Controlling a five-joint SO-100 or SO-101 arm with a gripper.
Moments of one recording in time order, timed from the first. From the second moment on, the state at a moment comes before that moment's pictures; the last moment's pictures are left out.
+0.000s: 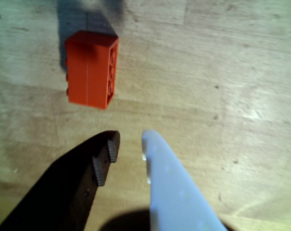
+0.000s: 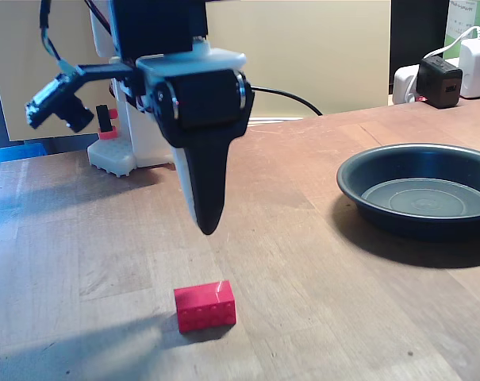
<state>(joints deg) -4.2 81.7 84.4 82.8 -3.3</state>
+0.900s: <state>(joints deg) -3.9 69.8 75.9 81.3 -3.3</state>
